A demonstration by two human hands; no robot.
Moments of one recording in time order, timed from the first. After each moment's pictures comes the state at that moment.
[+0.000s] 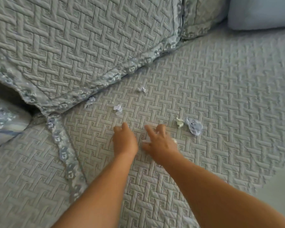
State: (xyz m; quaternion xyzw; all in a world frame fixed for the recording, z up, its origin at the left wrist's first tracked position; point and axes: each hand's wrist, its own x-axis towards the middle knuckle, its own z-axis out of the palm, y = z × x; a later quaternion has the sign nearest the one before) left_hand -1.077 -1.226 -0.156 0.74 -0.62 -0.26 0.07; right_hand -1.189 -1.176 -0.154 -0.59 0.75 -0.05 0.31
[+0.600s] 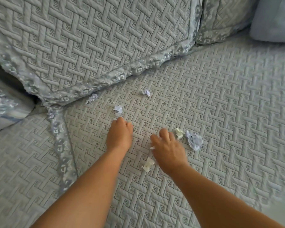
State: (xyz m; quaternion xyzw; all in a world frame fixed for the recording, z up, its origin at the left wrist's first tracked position) left_hand -1.086 -1.255 -0.151 0.75 -0.62 -0.21 0.06; right_hand -1.233 -1.174 -0.156 -0.73 0.66 -0.02 0.17
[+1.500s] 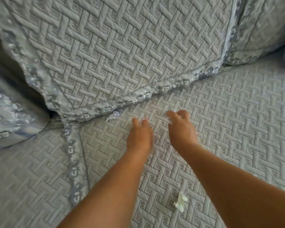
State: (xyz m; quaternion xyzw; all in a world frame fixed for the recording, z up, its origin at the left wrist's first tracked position) left_hand -1.070 -1.330 -0.160 0.71 -0.67 -0.22 0.04; right_hand -1.197 -1.317 -0.146 -0.59 0.76 -0.15 0.21
